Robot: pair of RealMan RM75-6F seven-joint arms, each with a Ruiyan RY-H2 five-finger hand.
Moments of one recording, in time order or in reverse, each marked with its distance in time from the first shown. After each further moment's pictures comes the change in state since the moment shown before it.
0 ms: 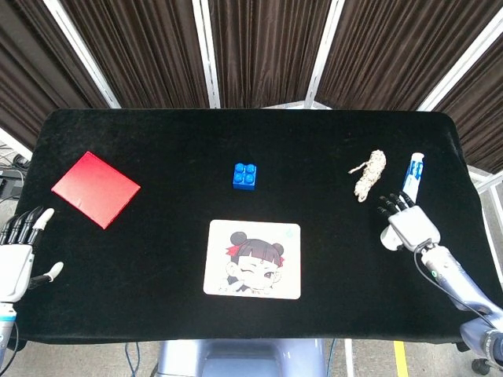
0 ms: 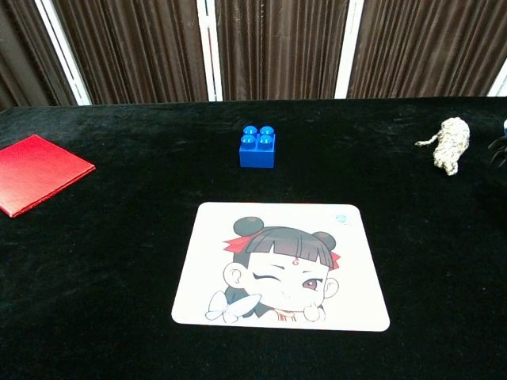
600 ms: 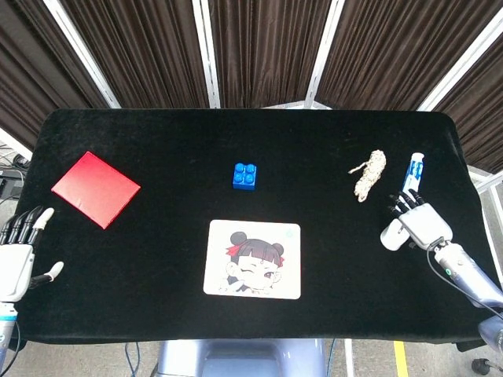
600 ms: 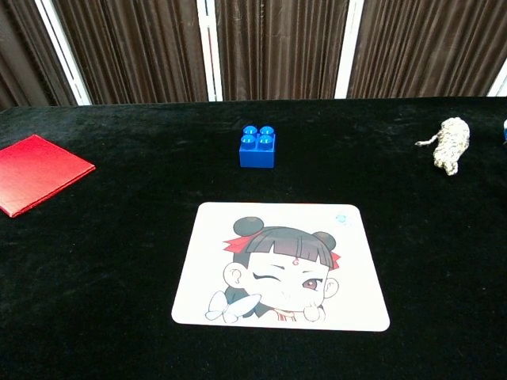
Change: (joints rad) left arm 0.001 -0.005 -0.004 -0.012 -0.009 0.002 0.022; right arm 0.003 -0.037 -0.070 0.215 -0.118 0.075 0.174
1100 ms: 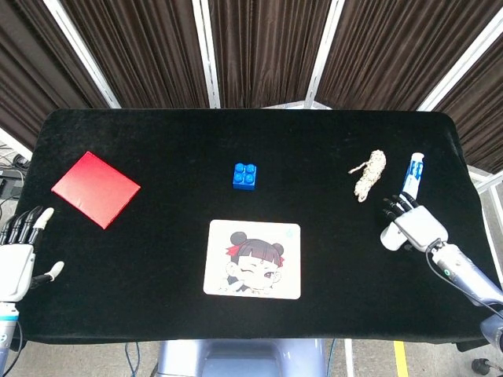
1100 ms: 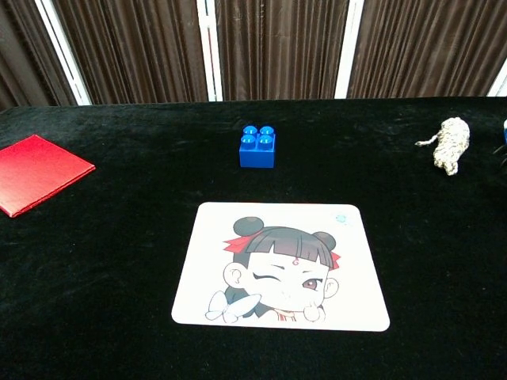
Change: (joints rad) left arm 0.002 -0.007 -0.005 -0.014 -0.014 0.004 0.030; right arm -0.003 -0.093 -0.056 0.196 -0.073 0.064 0.164
